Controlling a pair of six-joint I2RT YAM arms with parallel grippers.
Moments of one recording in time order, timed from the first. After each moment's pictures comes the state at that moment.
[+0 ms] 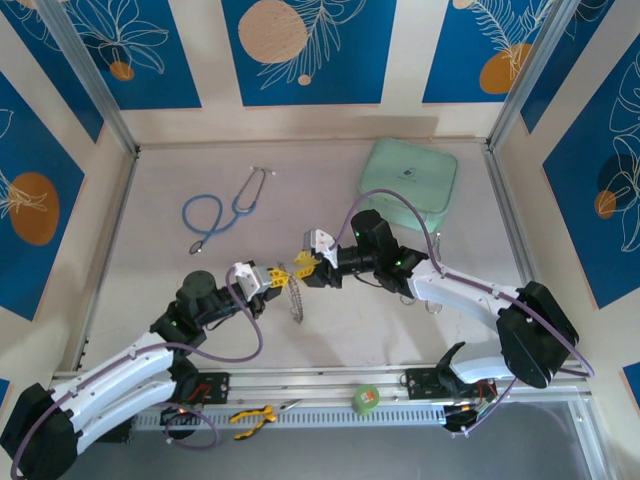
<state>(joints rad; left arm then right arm) -0.69 0.72 0.25 0.35 0.40 0.17 0.75 1.35 0.79 0.12 -0.74 -0.30</state>
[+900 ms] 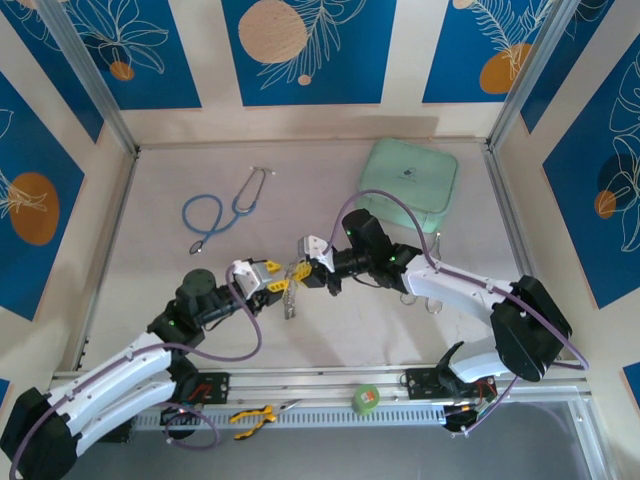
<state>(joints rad) -0.68 0.70 0.29 0.23 0.34 0.19 0.77 1.39 0.86 -0.07 -0.74 -0.42</state>
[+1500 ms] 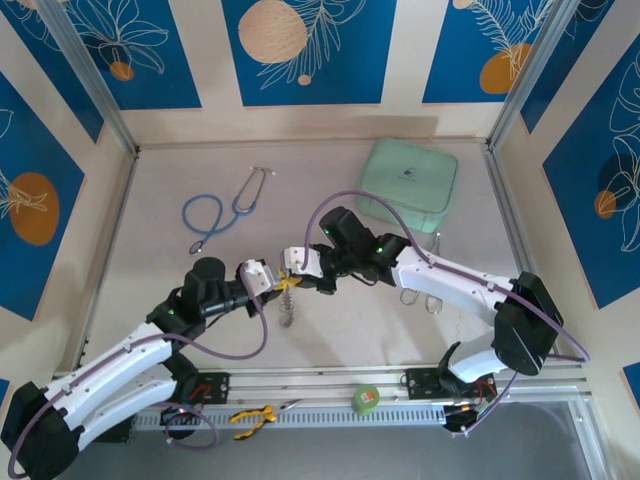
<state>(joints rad) -0.68 0.76 0.41 -0.01 0.37 0.35 0.88 1.44 1.07 -0.41 -0.49 -0.70</state>
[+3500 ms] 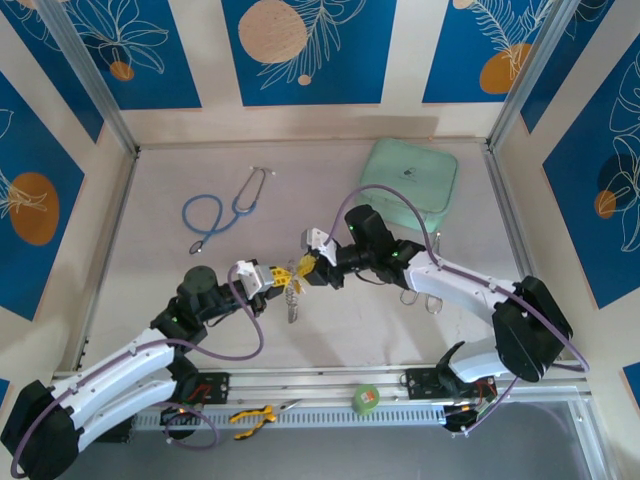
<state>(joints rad) -0.68 0.75 0.29 0.34 0.44 0.20 0.72 1.38 0.86 -0.08 -0.74 -0.32</state>
